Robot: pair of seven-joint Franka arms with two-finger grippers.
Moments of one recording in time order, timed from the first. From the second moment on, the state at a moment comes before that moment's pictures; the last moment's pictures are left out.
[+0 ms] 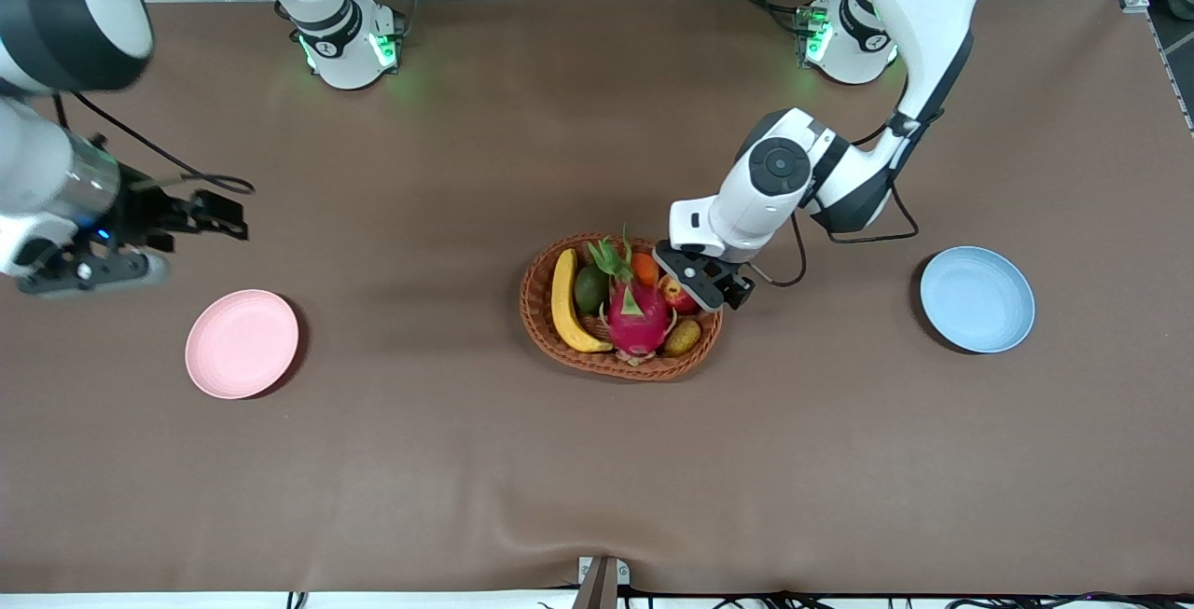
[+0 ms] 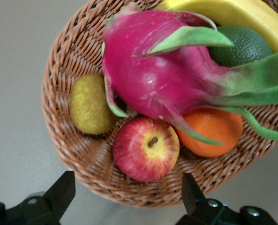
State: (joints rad) left arm -0.18 0.47 -0.44 -1.94 0.18 2.49 0.13; right arm 0.13 0.20 -0.05 -1.52 0.09 1.58 -0.07
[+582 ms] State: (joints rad) left arm -0.18 0.53 -0.43 -1.94 0.18 2.56 0.13; right arm 0.22 0.37 -0.05 -1.53 0.24 1.77 -0.07
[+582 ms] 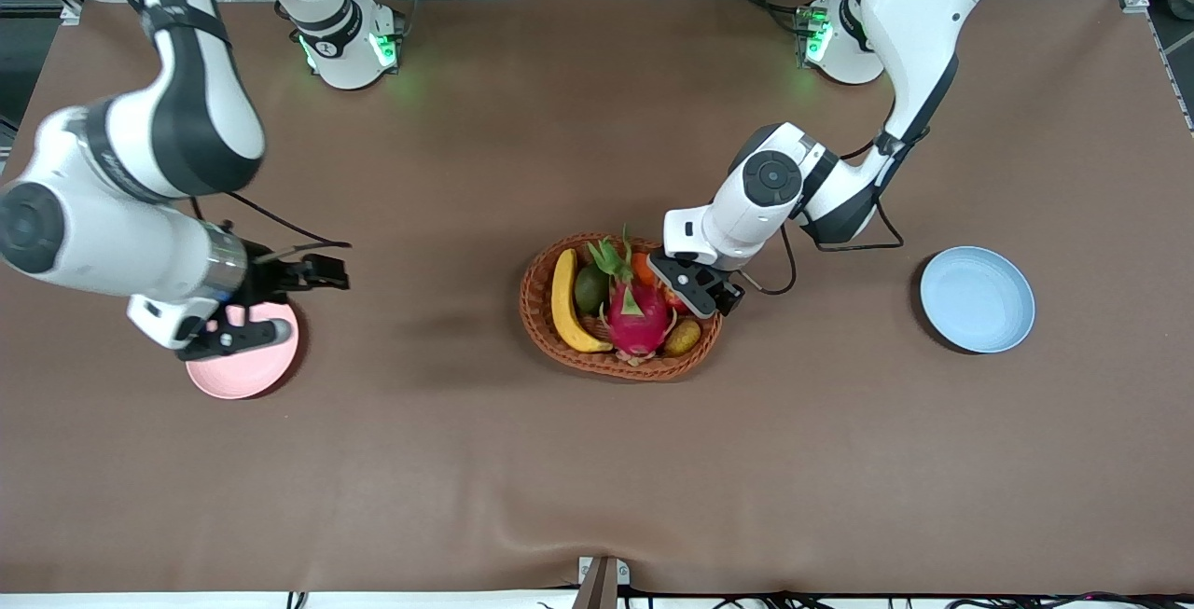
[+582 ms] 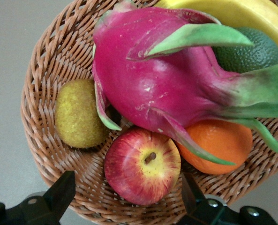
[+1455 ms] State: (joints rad) left arm -0.25 0.58 -0.37 -1.92 0.22 2.63 0.13; right arm 0.42 0.56 -0.05 -1.53 0.28 2.05 0.06
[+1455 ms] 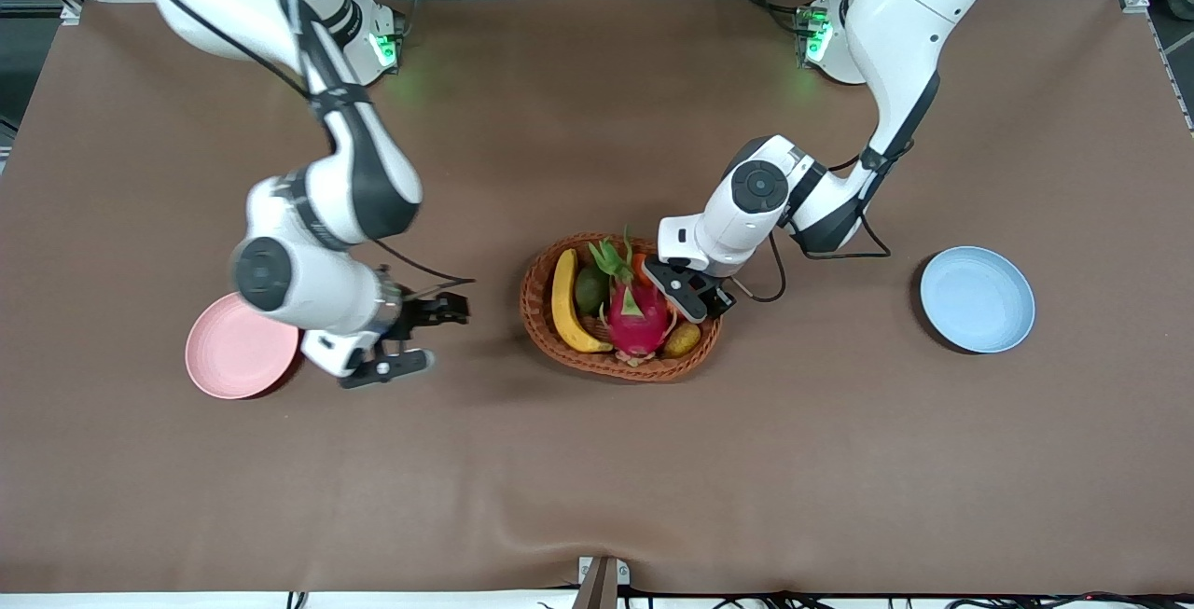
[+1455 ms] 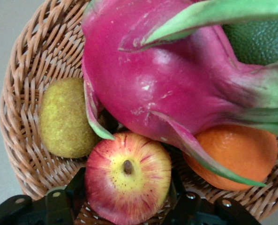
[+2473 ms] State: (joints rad) left arm -0.16 0.28 -0.39 -1.91 0.20 2.24 0.03; right arm 0.60 0.65 -0.05 -1.53 0.27 2.23 0.47
